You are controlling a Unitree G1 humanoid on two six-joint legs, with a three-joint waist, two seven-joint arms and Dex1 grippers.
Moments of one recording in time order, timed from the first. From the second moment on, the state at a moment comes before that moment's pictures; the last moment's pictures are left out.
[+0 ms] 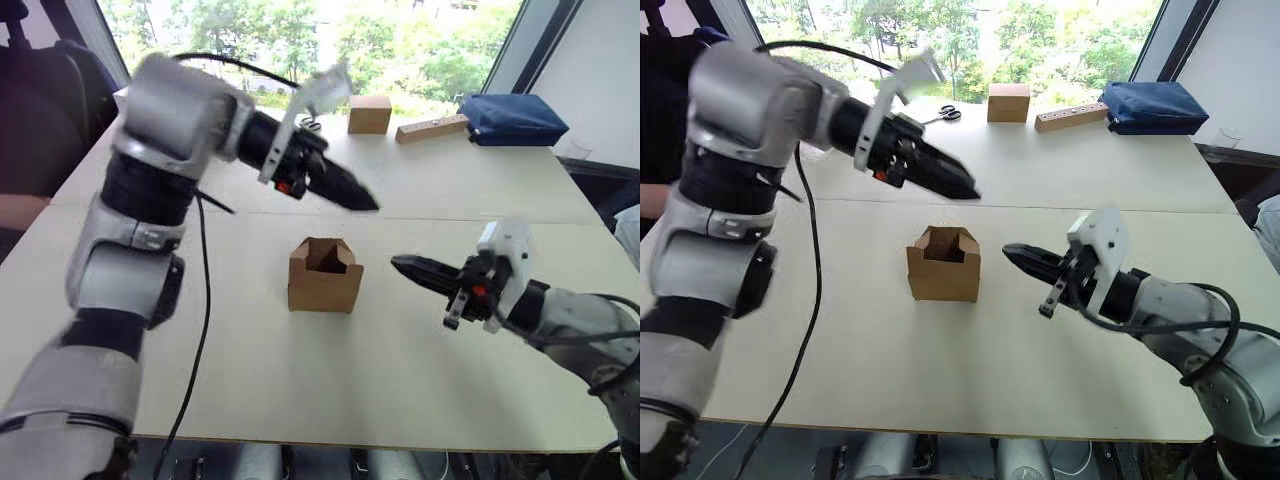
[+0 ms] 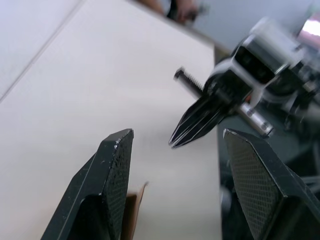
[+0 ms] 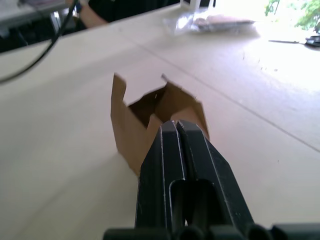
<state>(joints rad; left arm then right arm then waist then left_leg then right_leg) -1.30 0.46 -0.02 0.14 -0.35 1.41 -1.29 -0.19 -0.76 -0.26 -0.68 0.97 0.78 0.51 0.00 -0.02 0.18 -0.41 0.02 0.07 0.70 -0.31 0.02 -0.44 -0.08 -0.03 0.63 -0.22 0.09</state>
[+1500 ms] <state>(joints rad) -0.55 0.58 -0.10 -0.05 -0.48 0.73 -1.06 -0.51 -0.65 0.22 -0.24 0.36 0.54 0.85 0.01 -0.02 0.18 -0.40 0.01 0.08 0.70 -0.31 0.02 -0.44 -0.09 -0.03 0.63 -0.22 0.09</state>
